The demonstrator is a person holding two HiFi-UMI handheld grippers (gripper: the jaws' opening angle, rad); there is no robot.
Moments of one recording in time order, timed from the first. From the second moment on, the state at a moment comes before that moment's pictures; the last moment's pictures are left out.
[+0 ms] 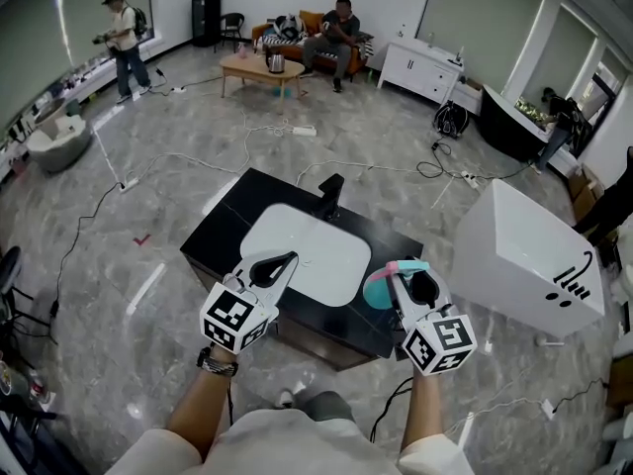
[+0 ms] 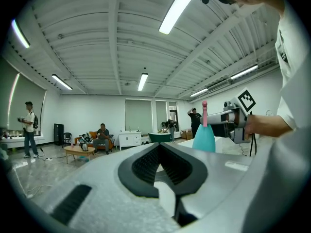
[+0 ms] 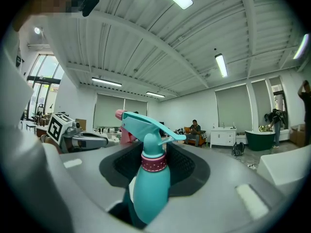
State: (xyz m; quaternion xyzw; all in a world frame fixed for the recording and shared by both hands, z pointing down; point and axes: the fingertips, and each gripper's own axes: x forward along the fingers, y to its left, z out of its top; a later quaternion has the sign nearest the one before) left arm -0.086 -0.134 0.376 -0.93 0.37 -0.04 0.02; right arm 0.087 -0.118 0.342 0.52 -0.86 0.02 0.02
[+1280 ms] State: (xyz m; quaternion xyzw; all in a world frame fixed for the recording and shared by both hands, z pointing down) left arm -0.037 -0.356 0.435 -0.91 0.41 -0.08 -0.02; right arm 0.140 -0.394 0.424 0.51 -0.86 0.05 0.03
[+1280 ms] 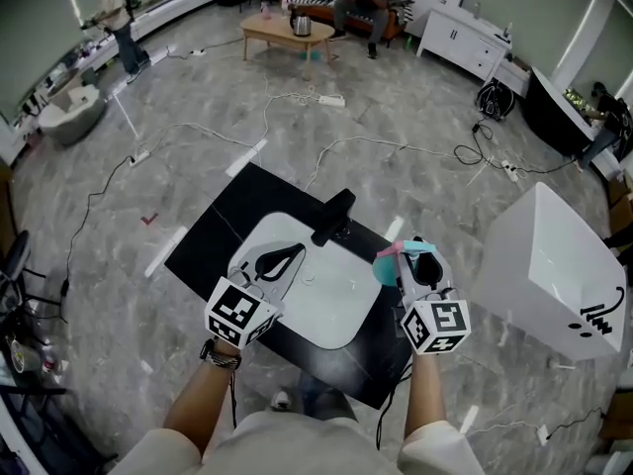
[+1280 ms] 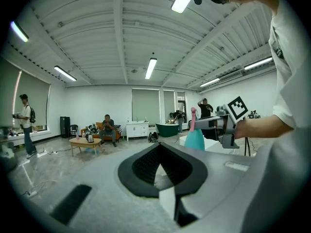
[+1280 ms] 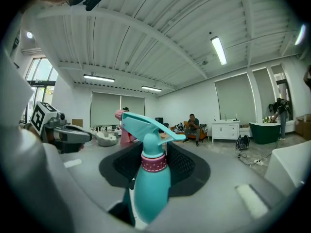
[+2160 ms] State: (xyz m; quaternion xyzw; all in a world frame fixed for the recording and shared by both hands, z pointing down) left arm -0.075 -0.431 0.503 -0.87 0.47 -0.09 -0.07; right arm 0.114 -0.519 0.537 0.48 -0.87 0.07 0.08
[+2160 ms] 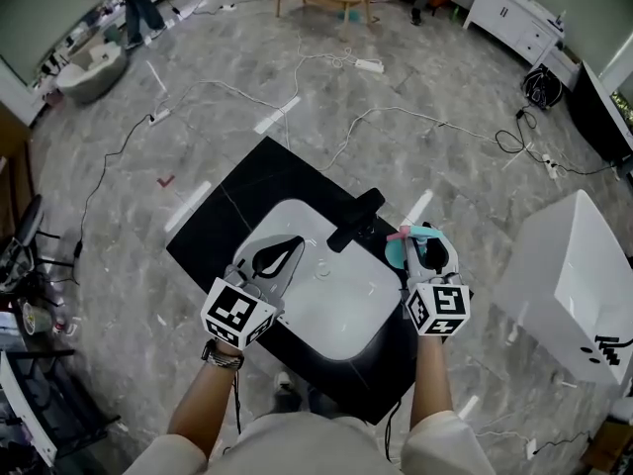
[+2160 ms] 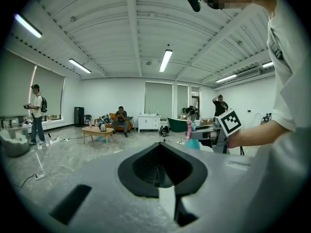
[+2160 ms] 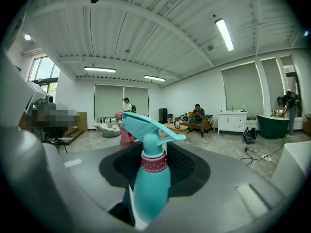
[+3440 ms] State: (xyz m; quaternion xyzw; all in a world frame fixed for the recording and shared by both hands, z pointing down) left arm -0.089 -0.440 0.559 -0.85 0.49 -0.12 -0.13; right arm 0.105 -0.567 0.647 0.48 -0.86 0.10 0.11
